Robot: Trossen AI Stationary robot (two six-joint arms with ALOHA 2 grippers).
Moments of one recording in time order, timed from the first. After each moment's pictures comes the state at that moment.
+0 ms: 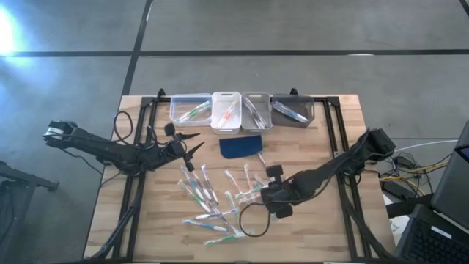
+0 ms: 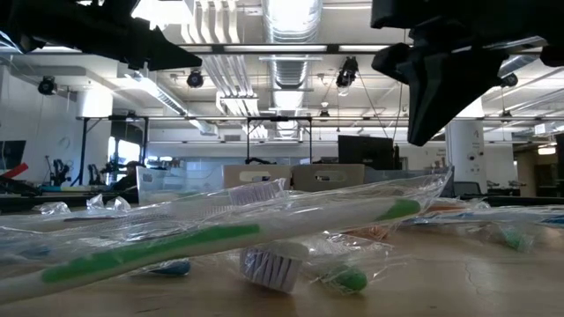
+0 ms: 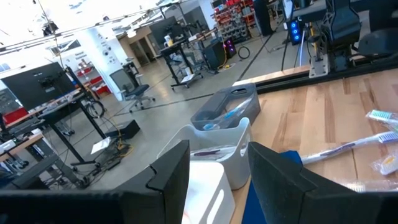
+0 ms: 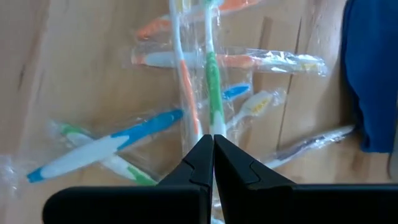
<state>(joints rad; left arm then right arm) -0.20 0.85 0.34 0.51 -0.73 0.36 0.46 1.71 1.19 -0.77 0.31 0.20</state>
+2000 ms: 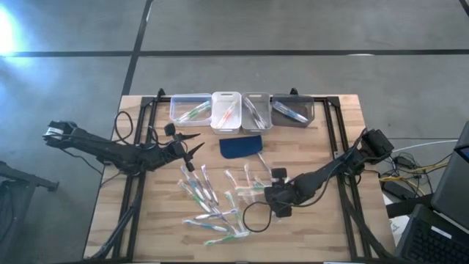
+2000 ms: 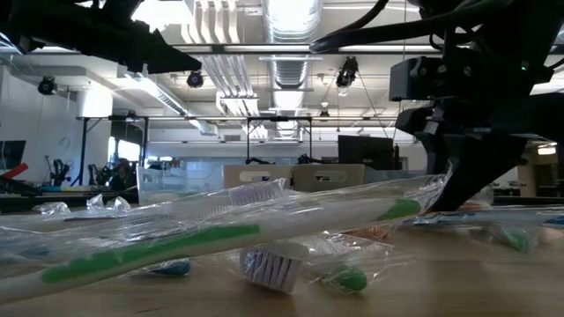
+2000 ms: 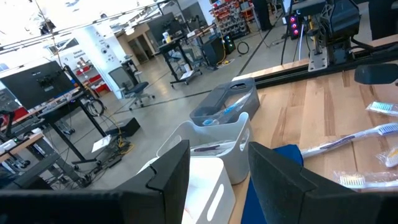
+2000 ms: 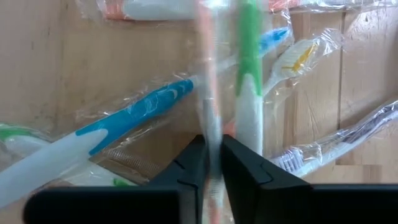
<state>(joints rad) -0.20 0.85 0.34 0.49 -0.73 0.36 0.46 1.74 0.93 -0.48 0.31 0.34</state>
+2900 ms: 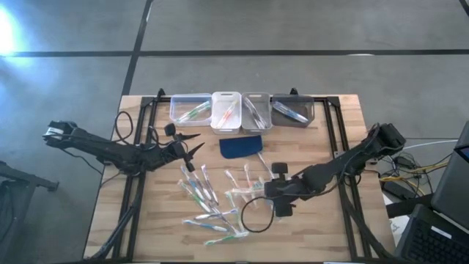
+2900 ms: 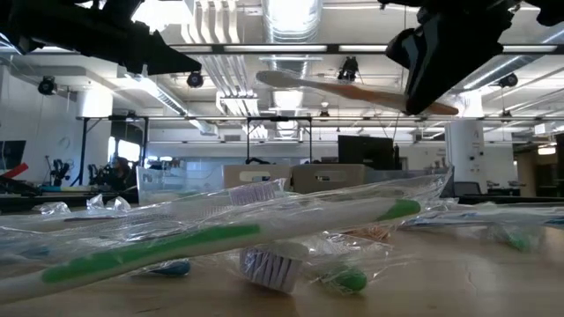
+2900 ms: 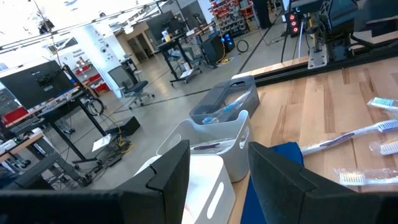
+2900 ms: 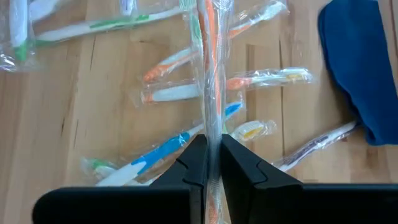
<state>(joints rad) -0.20 0.85 0.34 0.48 -0.73 0.36 0.46 1.58 1.11 -0.66 0.32 0.34</state>
